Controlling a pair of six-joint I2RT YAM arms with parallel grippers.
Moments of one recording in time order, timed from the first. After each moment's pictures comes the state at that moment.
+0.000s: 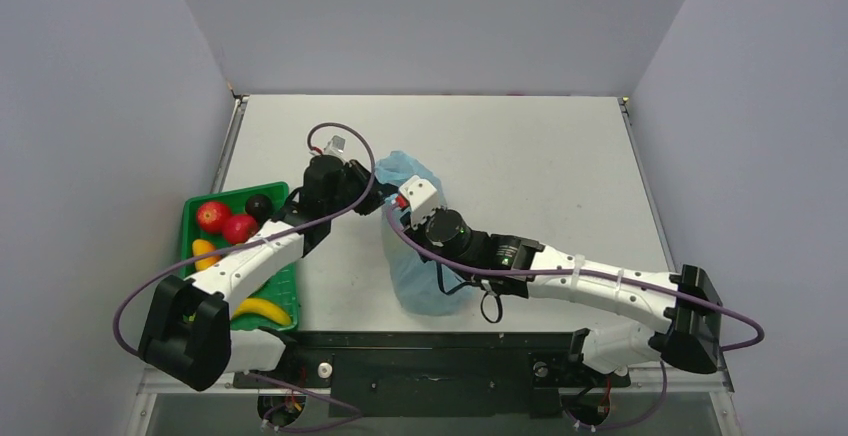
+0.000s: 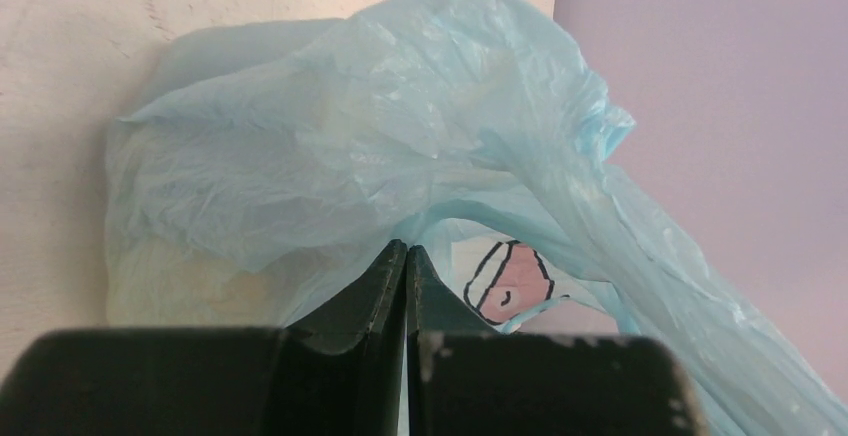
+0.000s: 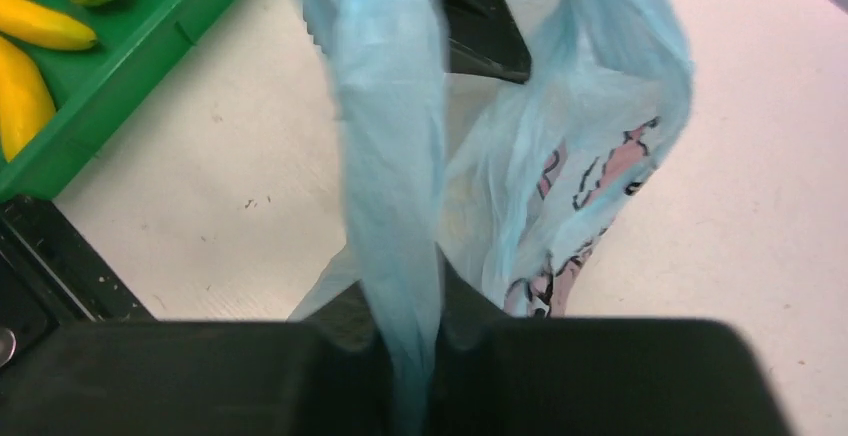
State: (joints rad) left arm -0.47 1.30 0.80 0.06 0.19 -1.10; right arm 1.16 1.34 1.05 -0.17 0.37 0.10
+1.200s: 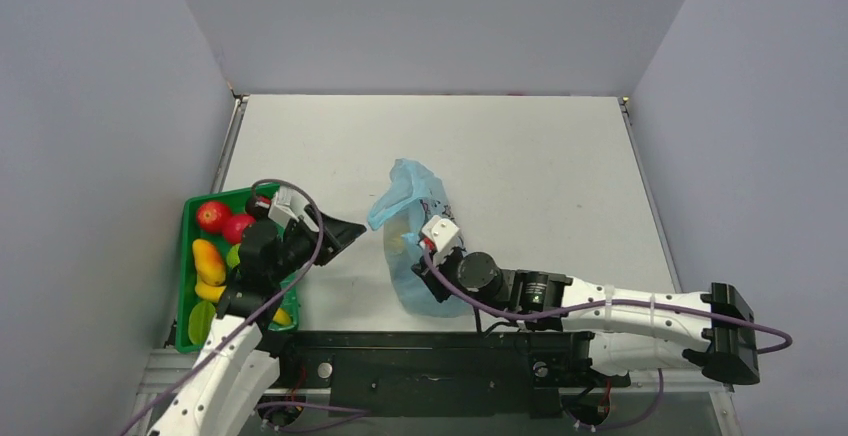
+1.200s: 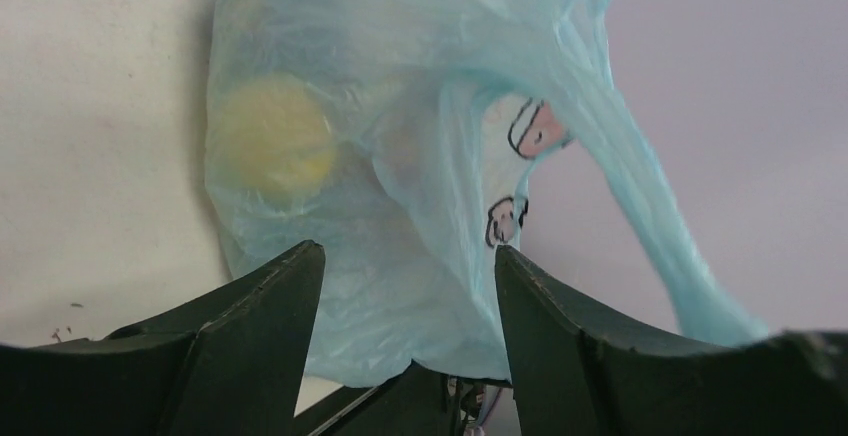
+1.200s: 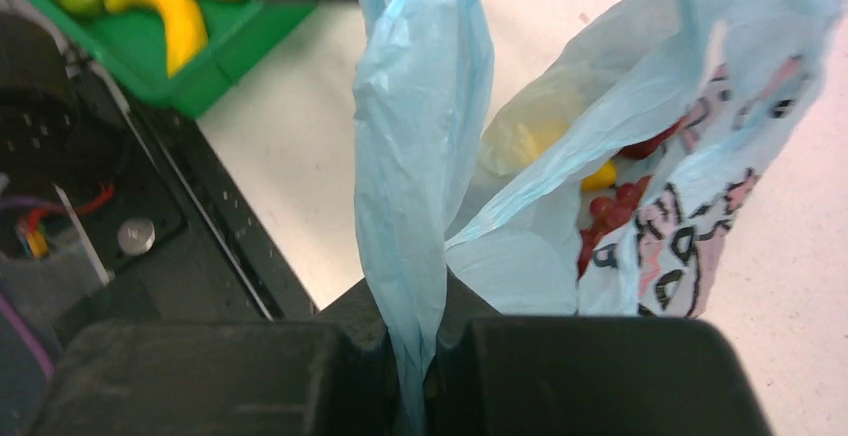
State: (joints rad) left arm -0.21 0.69 0.44 -0.08 0.44 -1.02; right arm 1.32 1.12 0.77 -0.08 0.35 0.18
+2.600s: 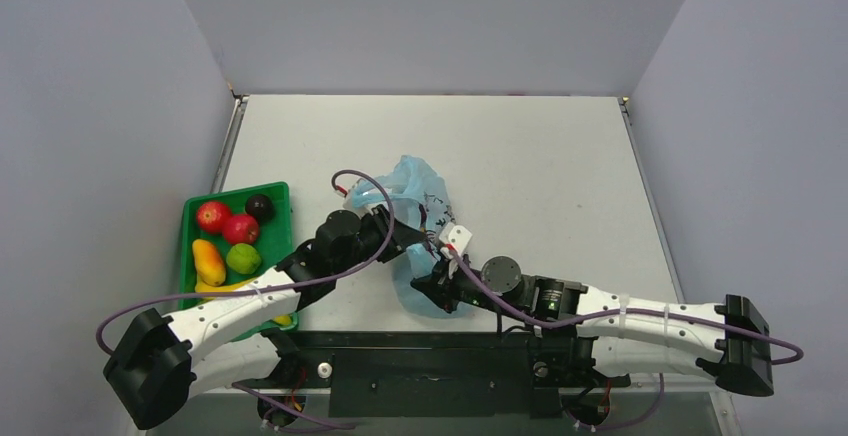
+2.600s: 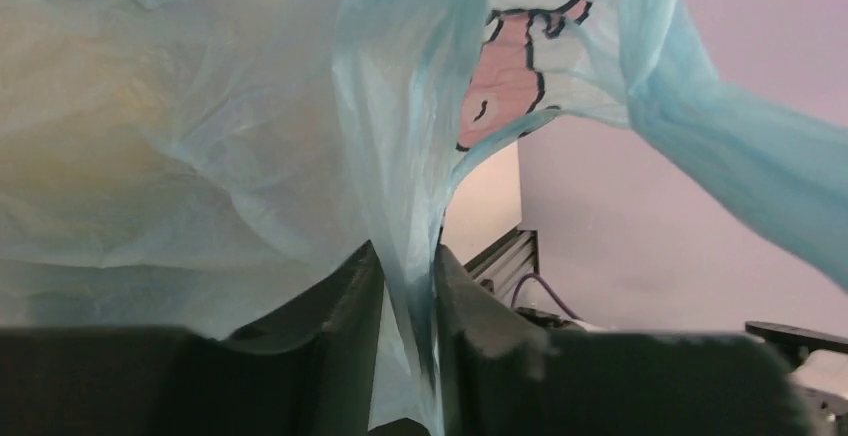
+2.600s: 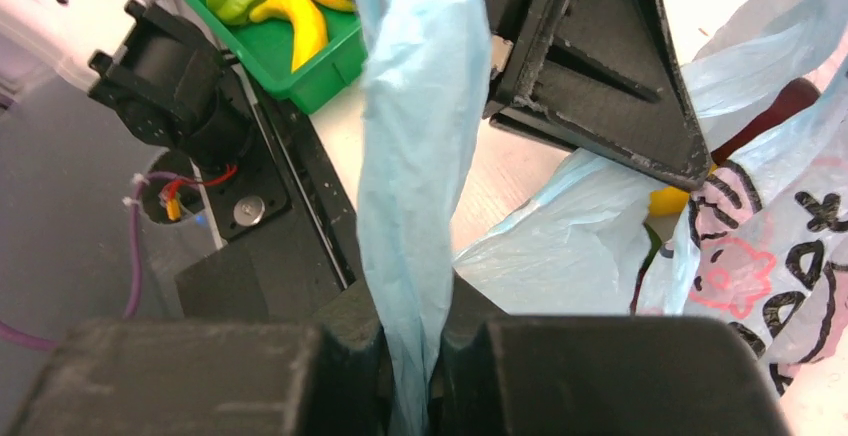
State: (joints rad) left arm -0.78 1.06 0.53 0.20 0.06 -1.17; right arm 1.24 0.97 0.61 0.10 0.09 0.26
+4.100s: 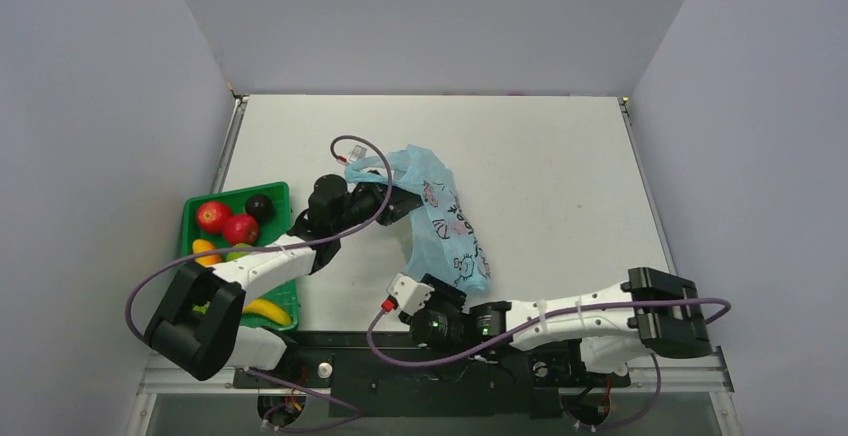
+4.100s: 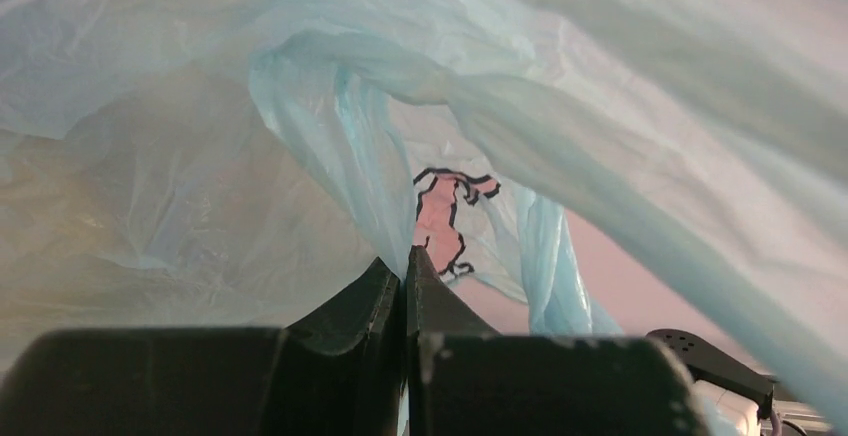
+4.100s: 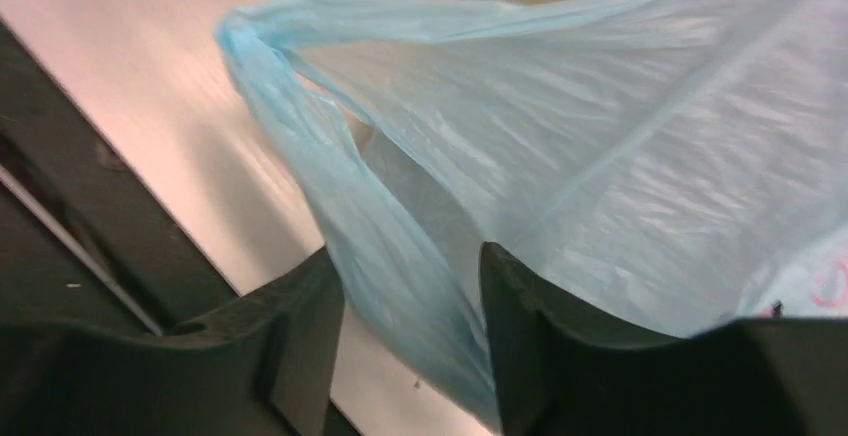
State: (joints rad) left arm -0.53 1.38 0.64 0.60 0.44 -1.30; right arm 1.51 1.44 0.76 -0.24 0.75 0.09
